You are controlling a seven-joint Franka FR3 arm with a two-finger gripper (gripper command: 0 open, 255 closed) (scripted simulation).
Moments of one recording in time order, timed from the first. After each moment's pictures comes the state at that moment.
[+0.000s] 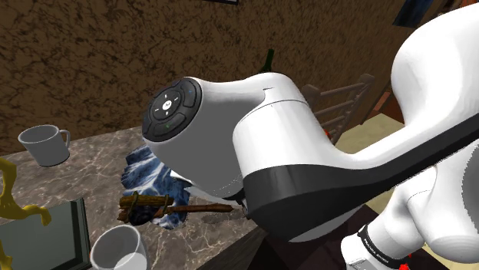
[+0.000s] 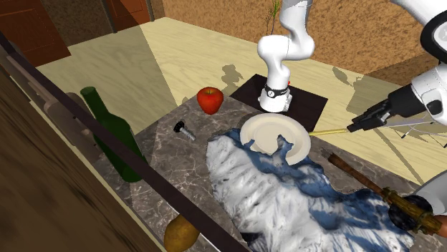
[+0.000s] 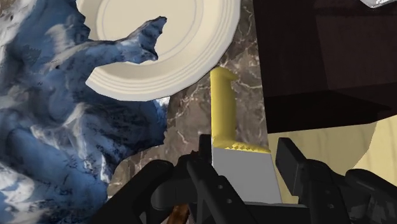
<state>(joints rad) 0.58 0.13 0.50 -1.87 -0.34 1.52 -0.26</state>
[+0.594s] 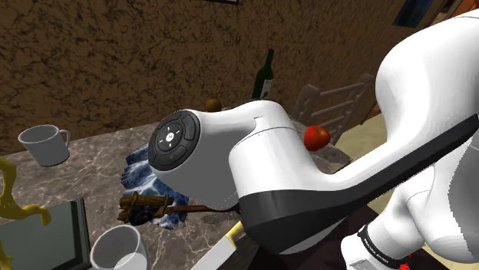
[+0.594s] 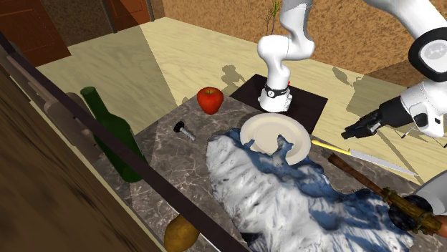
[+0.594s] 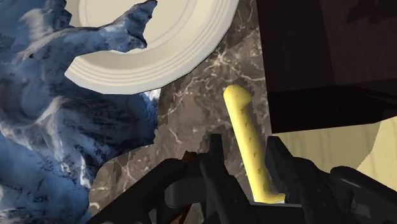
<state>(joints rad) 0.58 0.16 0.50 -1.93 -0.35 1.60 -0.23</state>
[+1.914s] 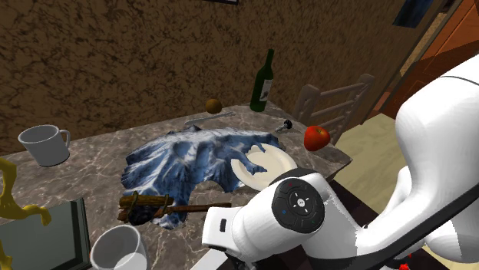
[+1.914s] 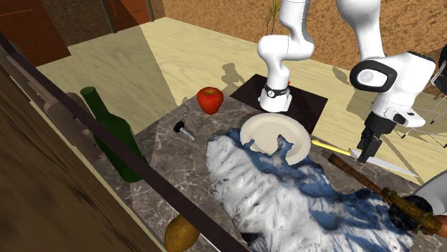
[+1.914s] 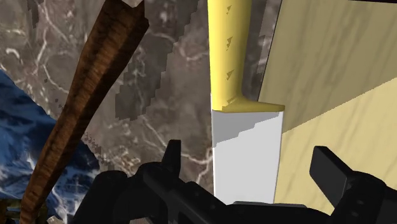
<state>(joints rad) 0.55 0.01 0.53 -2.46 -0.44 2.60 -0.21</state>
